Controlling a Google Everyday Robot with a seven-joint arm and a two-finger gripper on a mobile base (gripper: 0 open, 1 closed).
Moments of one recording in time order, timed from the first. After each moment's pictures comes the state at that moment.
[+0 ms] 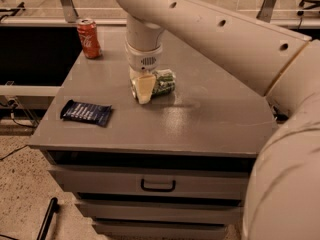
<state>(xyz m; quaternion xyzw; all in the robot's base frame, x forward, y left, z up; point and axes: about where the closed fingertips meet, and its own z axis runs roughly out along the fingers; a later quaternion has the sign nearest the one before) 0.617 0.049 0.845 -0.82 0.57 -0.02 0.11</state>
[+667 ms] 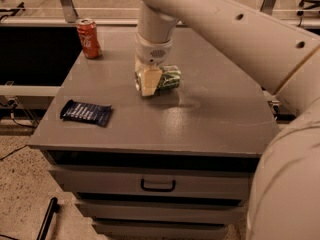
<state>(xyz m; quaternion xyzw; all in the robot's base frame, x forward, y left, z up) 0.622 0.037 0.860 -0.80 0.58 0.01 0.13</state>
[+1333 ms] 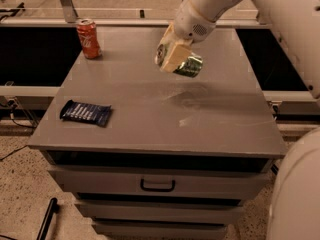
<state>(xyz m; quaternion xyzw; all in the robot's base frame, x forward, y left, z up) 0.638 -0.025 0.922 -0.73 0.62 0.13 0.25</state>
